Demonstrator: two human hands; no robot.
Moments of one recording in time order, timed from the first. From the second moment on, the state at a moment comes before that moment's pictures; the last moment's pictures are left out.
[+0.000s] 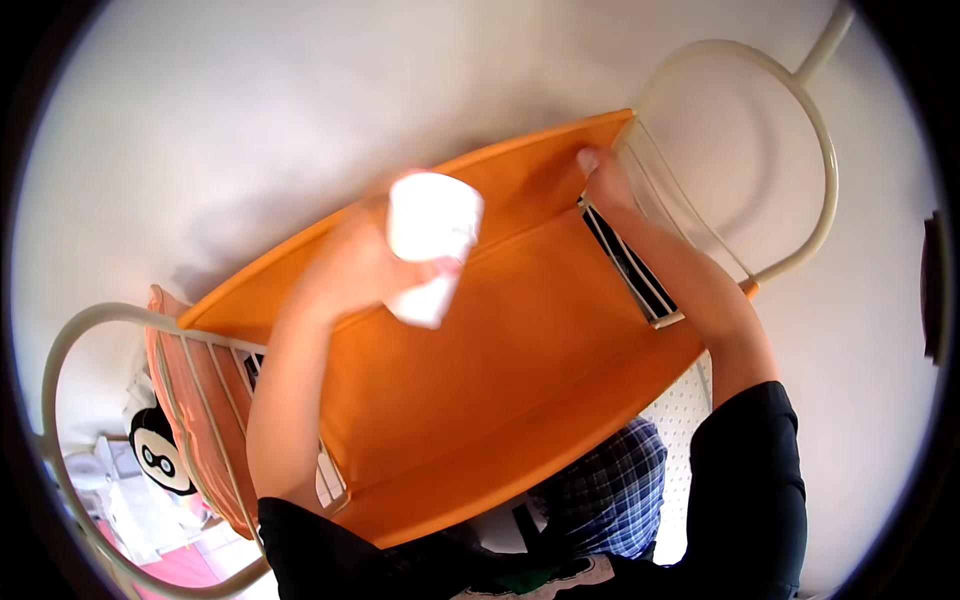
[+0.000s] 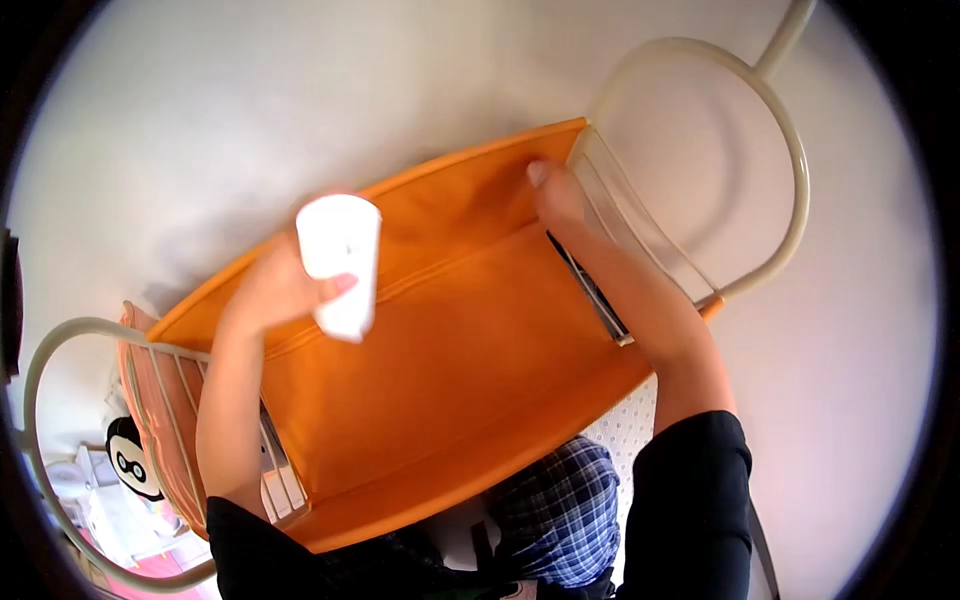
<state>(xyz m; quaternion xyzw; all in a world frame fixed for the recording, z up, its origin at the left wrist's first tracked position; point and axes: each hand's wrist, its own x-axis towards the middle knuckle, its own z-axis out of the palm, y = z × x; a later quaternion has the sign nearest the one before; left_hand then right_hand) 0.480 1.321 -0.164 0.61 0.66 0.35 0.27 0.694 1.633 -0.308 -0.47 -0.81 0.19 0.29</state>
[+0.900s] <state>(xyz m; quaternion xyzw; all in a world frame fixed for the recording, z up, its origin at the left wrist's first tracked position) 0.403 1.322 -0.197 0.52 0.67 0.39 0.37 0.588 1.655 -0.261 -0.34 -0.12 0.58 0.73</state>
